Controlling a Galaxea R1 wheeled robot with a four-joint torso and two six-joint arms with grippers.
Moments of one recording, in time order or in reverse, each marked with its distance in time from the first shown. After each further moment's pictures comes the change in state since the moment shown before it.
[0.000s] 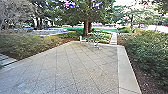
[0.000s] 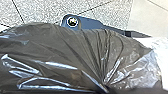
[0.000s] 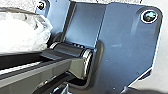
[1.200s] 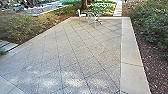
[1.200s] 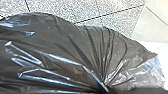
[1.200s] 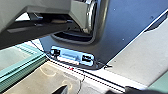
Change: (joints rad) left arm -0.366 -0.237 0.322 -0.210 0.128 0.000; right arm 0.037 -0.020 -0.007 0.009 0.012 0.007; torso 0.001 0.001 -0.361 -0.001
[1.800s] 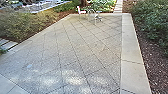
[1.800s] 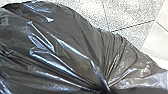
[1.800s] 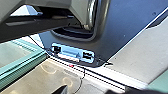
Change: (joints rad) left arm -0.197 -0.013 -0.118 -0.086 0.154 0.000; right arm 0.007 -0.003 0.000 -0.001 0.000 -0.007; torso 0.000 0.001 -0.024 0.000
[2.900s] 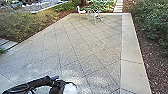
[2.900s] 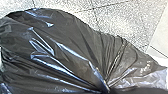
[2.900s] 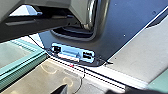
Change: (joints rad) left arm -0.367 -0.023 -0.129 -0.045 0.314 0.000; right arm 0.000 0.000 0.000 0.000 0.001 0.007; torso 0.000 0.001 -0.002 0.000
